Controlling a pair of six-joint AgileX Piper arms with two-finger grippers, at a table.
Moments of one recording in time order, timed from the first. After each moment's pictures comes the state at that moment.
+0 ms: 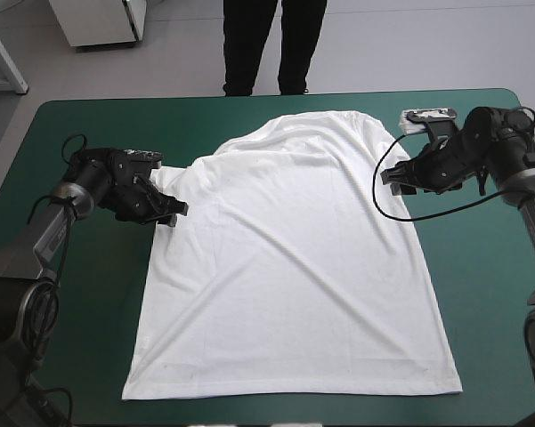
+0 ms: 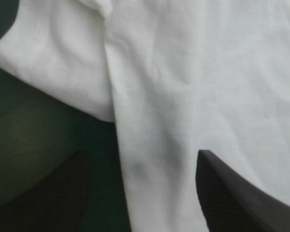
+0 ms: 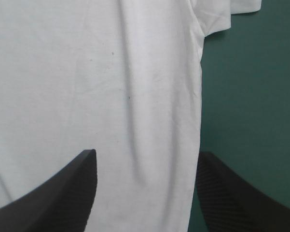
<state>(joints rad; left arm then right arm) -0.11 1.79 -1.38 -0.13 0.96 0.14 0.07 1.65 -1.56 0.22 1.13 -0.19</state>
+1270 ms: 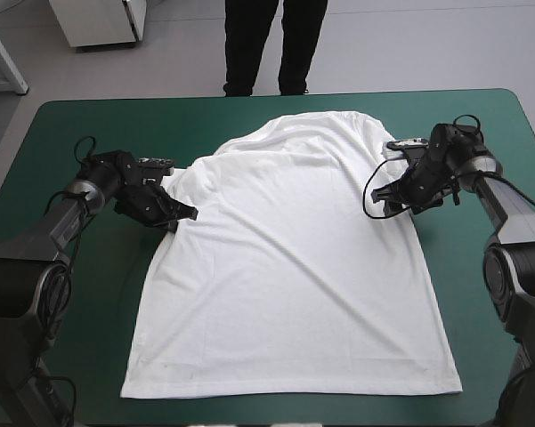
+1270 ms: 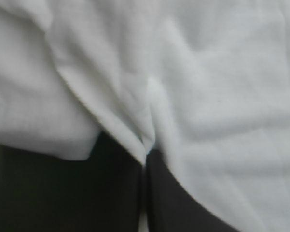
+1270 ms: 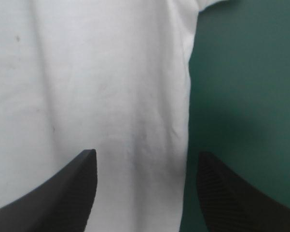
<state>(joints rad) -0.10 1.89 -1.40 -0.26 0.96 0.26 0.07 1.97 -1.60 0.17 1.06 -0.23</state>
